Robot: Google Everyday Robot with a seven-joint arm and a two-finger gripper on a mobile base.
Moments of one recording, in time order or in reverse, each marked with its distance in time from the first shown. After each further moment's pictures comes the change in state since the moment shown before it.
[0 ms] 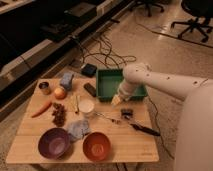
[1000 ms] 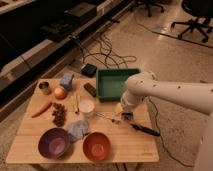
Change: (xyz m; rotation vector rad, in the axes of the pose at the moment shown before) arm 0.057 0.018 -0.012 0.033 0.003 0.198
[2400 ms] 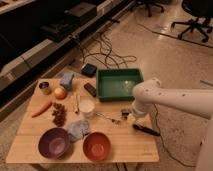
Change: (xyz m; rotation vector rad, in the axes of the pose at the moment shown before) arm 0.063 -0.061 0.021 0.088 0.116 -0.186
